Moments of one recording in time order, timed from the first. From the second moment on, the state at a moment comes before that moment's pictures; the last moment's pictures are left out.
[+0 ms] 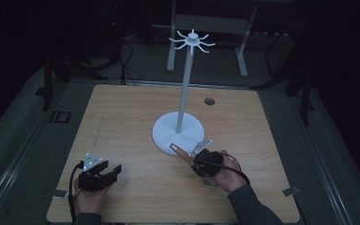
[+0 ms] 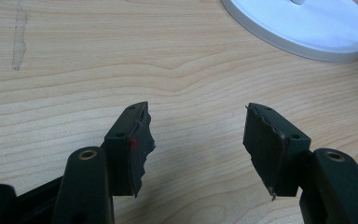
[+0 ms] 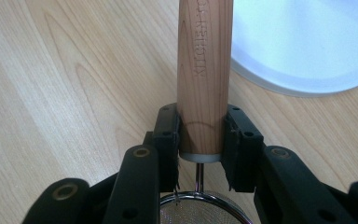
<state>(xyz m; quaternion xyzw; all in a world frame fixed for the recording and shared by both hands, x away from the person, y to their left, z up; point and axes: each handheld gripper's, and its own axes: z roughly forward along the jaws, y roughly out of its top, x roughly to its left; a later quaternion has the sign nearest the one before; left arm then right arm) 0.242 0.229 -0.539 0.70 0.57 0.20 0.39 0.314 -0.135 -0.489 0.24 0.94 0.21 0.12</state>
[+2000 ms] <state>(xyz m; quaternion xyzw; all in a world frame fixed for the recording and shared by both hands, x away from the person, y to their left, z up) 0.242 0.228 -0.539 0.70 0.57 0.20 0.39 0.322 -0.143 -0.430 0.33 0.83 0.41 0.21</state>
